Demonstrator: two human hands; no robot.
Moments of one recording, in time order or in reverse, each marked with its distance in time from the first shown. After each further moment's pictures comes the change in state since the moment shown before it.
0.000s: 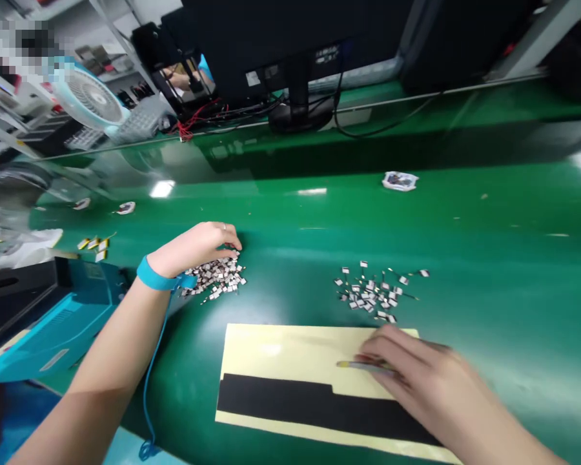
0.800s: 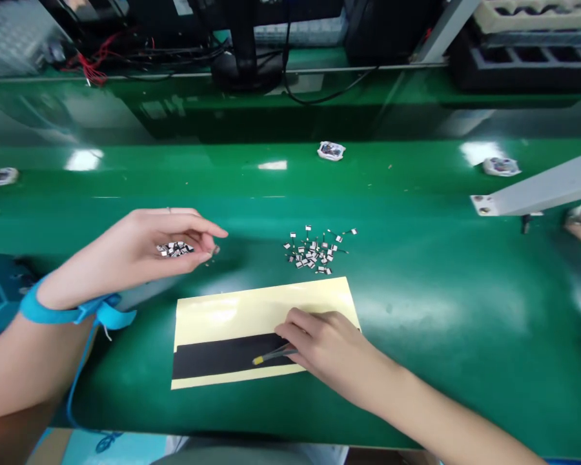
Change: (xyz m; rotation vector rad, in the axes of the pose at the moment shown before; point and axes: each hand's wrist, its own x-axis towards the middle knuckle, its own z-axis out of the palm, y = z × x) left_hand -0.008 0.077 -0.018 -0.706 0.218 0.100; right_hand 0.003 -0.044 -0.008 -0.054 -0.412 -0.155
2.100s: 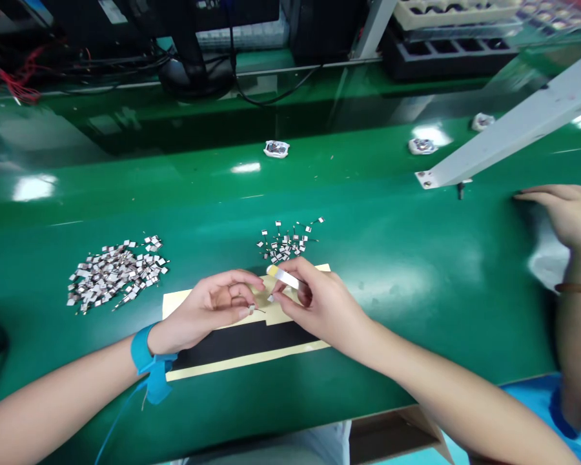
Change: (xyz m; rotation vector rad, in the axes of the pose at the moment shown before) left_hand -0.002 -0.003 0.105 -1.155 -0.179 -0.284; right_hand 0.005 0.010 -0.007 0.444 0.452 0.437
